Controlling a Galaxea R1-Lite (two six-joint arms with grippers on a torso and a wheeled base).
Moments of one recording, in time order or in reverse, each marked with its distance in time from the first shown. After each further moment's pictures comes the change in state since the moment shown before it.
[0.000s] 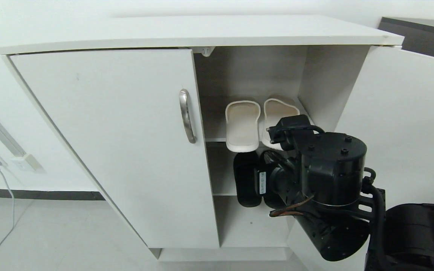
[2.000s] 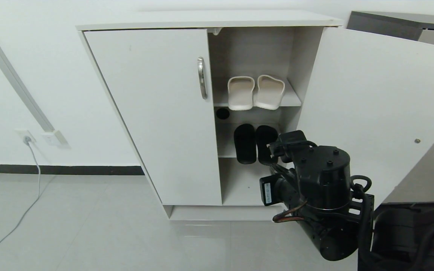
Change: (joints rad) left arm 0.000 0.000 0.000 -0.001 0.002 -0.008; right arm -0.055 0.032 0.063 -0.005 0.046 -0.006
